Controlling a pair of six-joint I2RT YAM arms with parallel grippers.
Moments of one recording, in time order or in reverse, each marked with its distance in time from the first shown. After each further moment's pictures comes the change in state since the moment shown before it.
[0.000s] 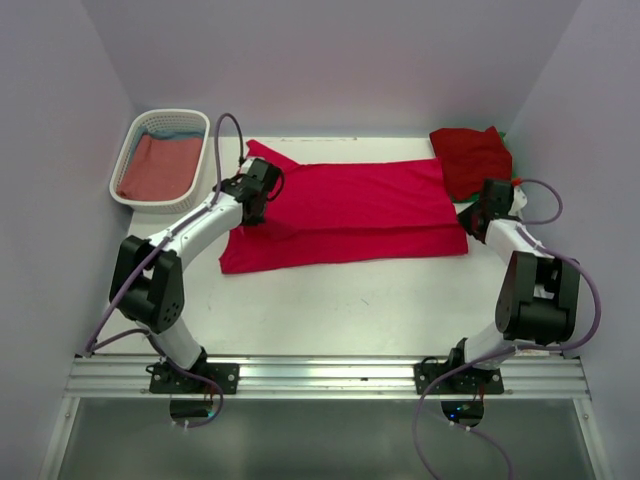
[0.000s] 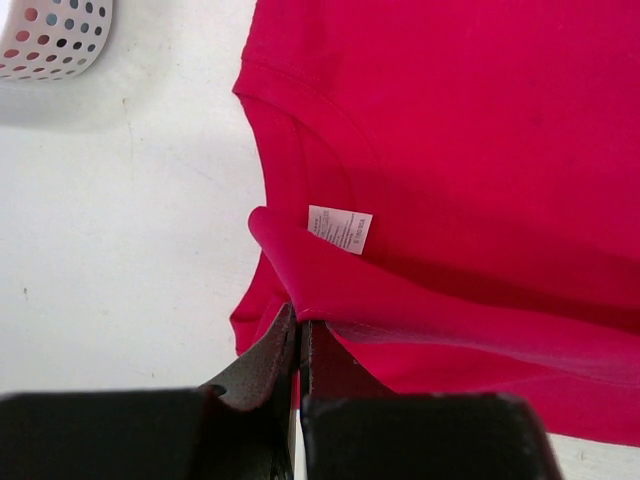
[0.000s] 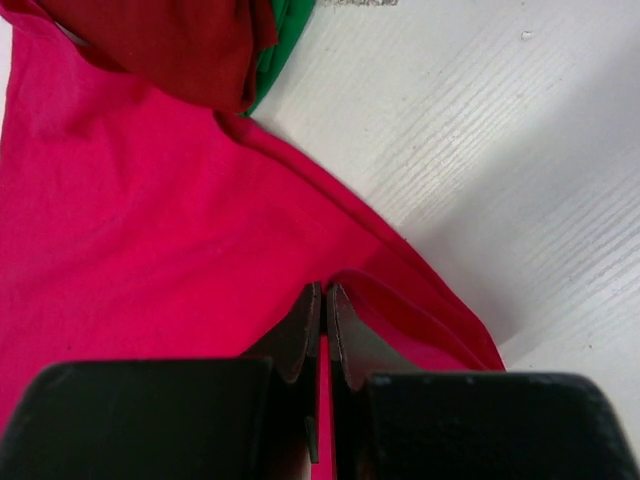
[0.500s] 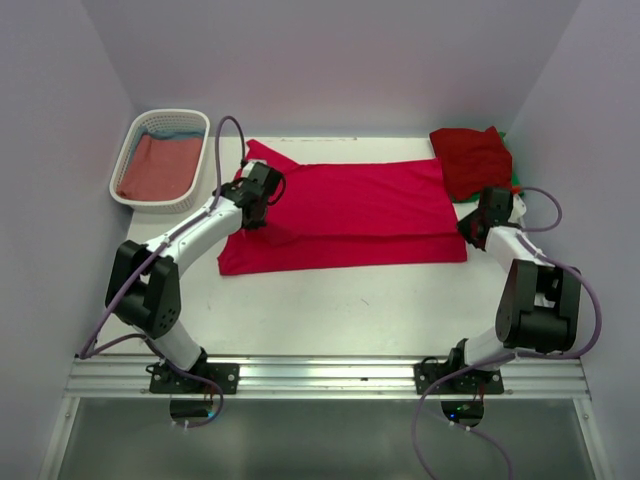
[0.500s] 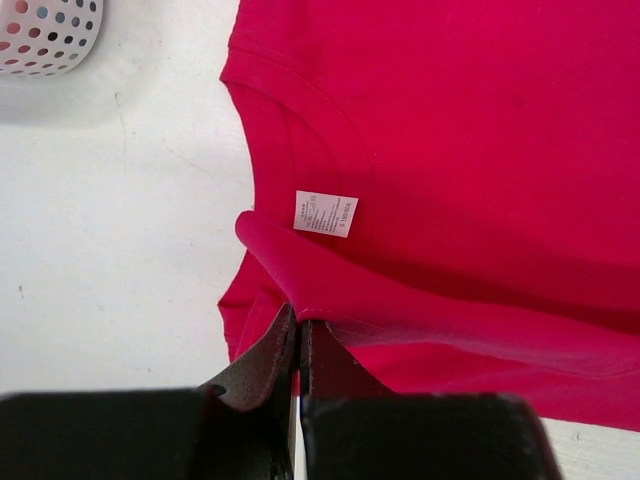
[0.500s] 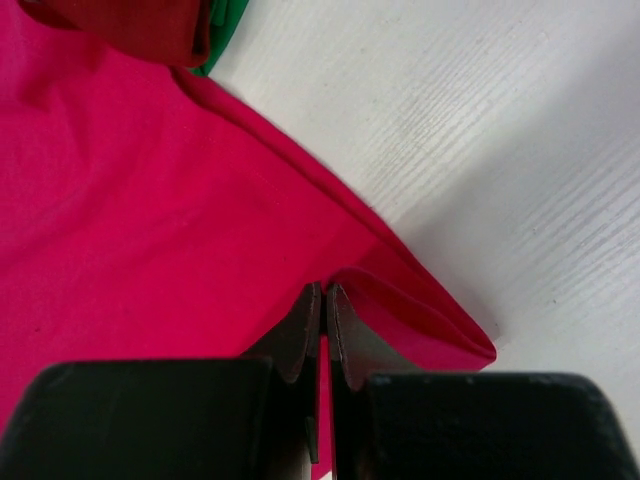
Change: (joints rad) left arm -0.021 -0.030 -0.031 0.012 0.002 0.000; right arm 0.000 -0.046 -0.062 -0.027 0.001 0.000
